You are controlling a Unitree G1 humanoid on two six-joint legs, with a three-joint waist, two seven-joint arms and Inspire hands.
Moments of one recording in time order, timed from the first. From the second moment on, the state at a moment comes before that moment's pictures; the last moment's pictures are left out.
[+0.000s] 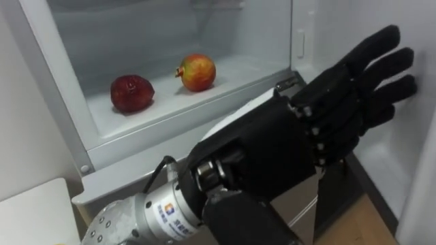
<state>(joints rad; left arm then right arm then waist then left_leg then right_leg) -0.49 0.35 -0.33 -0.35 -0.87 0.08 -0.56 0.14 -0.34 -0.04 1.25 -0.19 0.10 0.11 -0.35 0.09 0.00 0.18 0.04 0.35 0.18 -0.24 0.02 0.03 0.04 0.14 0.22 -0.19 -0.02</state>
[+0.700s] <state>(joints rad) -0.52 0.30 -0.44 -0.31 -0.81 0.09 -0.53 0.12 -0.33 -0.04 1.25 -0.19 0.12 0.14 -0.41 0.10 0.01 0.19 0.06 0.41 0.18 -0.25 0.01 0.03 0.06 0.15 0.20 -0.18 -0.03</state>
